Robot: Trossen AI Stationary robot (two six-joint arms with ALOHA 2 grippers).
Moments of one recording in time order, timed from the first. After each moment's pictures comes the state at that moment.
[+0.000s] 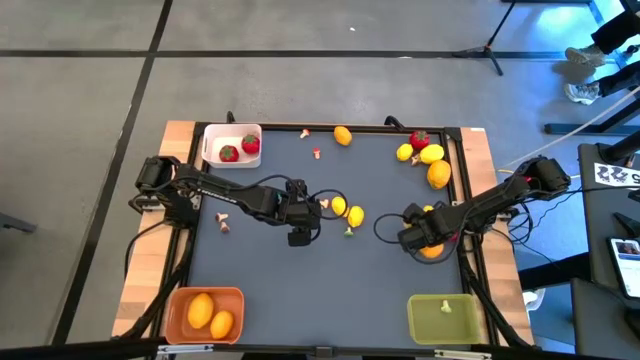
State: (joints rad) left arm -0.12 1.74 1.25 -0.65 -0.45 -0.10; right arm 0.36 1.35 0.61 -0.93 0.24 1.14
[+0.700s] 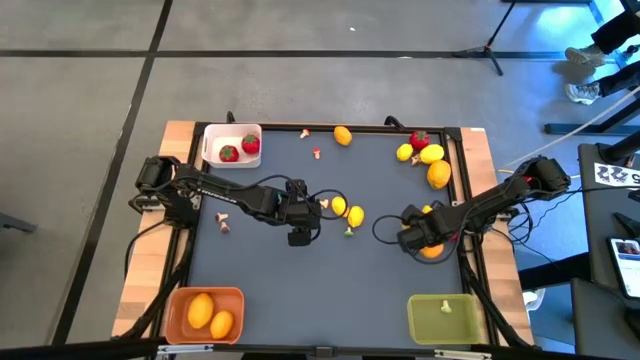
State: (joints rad) left arm -0.12 1.74 1.25 -0.65 -0.45 -0.10; right arm 0.36 1.35 0.63 -0.92 0.24 1.06
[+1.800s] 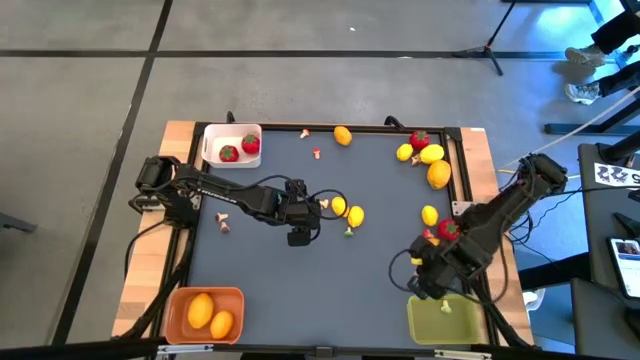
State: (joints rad) left arm -0.12 1.74 1.25 -0.65 -0.45 -0.10; right arm 0.80 1.35 1.01 -1.01 0.07 1.54
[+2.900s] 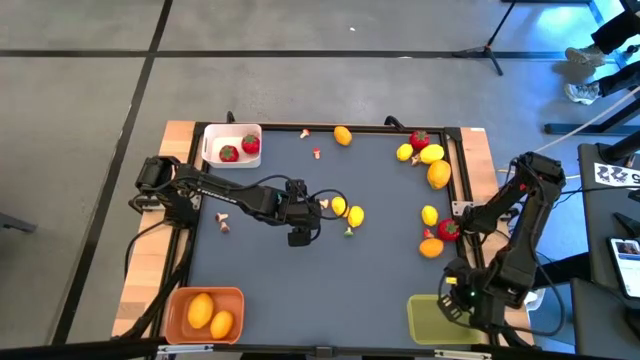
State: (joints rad) left arm -0.12 1.74 1.25 -0.65 -0.44 -0.11; right arm 1.17 1.35 1.01 -0.99 0.00 2.20
